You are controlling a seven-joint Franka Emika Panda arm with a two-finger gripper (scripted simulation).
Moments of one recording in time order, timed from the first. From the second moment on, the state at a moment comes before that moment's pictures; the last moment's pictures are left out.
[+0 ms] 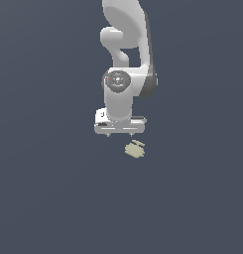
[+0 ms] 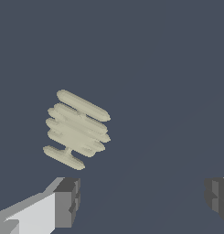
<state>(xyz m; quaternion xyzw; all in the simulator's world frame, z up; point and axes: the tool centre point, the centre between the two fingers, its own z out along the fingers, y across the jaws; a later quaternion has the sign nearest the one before) -0.029 -0.005 0.134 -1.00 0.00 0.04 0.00</state>
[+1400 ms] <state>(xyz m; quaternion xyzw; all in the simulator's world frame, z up) -0.032 0.000 0.110 -0.99 -0.06 0.07 0.06</state>
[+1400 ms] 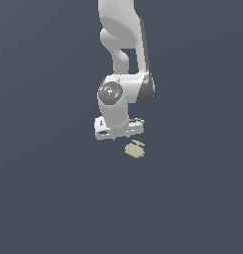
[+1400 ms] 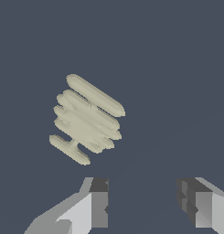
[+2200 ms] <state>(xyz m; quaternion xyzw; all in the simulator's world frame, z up) -0.029 0.006 0.070 -0.96 -0.17 0.08 0.19</state>
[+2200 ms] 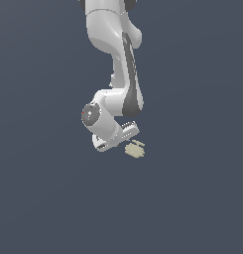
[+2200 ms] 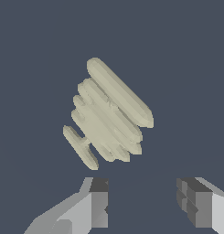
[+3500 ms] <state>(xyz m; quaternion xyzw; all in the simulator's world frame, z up) -0.002 0.015 0.050 -0.85 -0.31 -0.07 0.42</state>
